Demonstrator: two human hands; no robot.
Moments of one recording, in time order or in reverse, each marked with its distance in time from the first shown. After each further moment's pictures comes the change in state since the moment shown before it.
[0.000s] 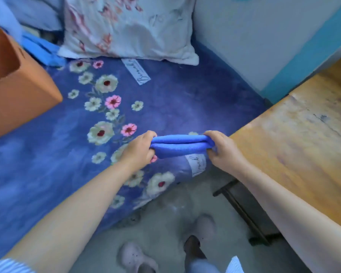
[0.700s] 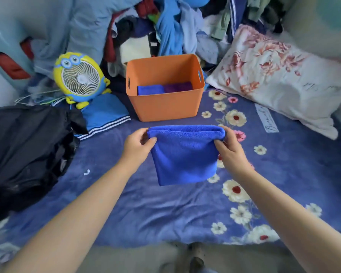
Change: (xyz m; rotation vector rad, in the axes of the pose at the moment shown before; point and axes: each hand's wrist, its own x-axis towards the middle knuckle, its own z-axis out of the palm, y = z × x) left_hand -0.199 -0.316 -0.226 -0.782 0.742 -0.391; right_hand 0.074 -0.385 0.196 0.631 -0.265 -0.155
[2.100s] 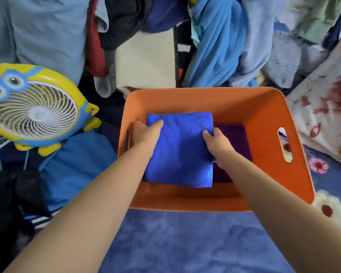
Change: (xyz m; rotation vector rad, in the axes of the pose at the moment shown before) left_hand 0.508 -0.141 0.038 0.064 0.305 -0.636; right_hand 0.524 0.107 0.180 -0.233 -0.108 0.562
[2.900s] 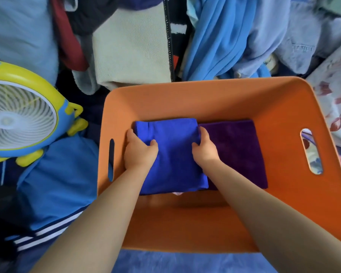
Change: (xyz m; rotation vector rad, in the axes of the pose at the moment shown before) left_hand 0.031 -0.048 0.029 0.337 0.015 0.061; right_hand 0.039 0.023 0.040 -0.048 -0.044 -0.035
